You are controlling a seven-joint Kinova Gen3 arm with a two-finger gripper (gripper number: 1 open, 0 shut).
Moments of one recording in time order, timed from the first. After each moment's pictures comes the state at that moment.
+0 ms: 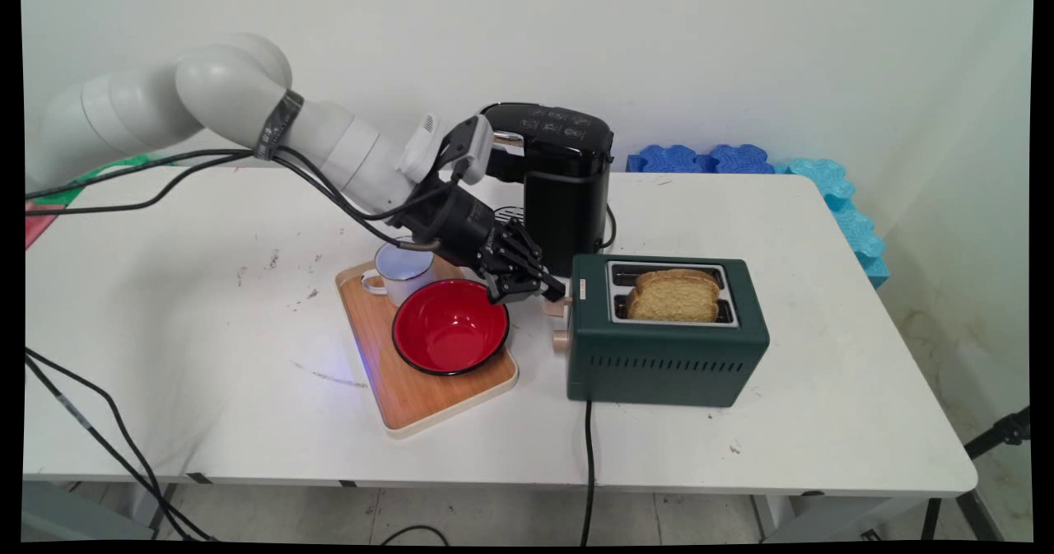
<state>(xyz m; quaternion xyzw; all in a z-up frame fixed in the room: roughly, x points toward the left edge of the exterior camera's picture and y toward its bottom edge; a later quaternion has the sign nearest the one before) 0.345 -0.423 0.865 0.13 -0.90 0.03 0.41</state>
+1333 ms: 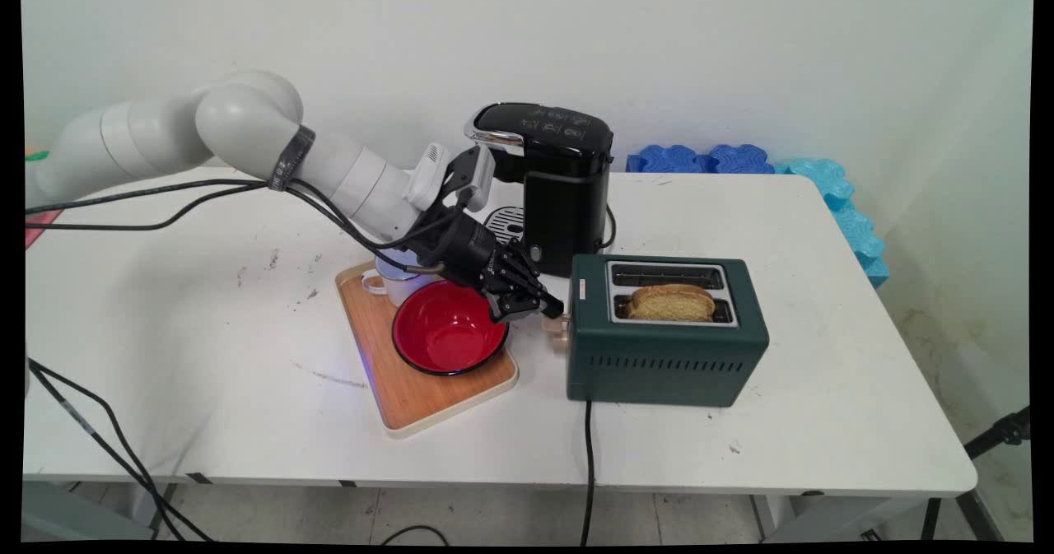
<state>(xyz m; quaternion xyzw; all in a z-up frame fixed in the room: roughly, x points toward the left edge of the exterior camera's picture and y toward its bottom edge) 0.347 -0.422 0.830 0.14 -0.90 0.03 0.41</state>
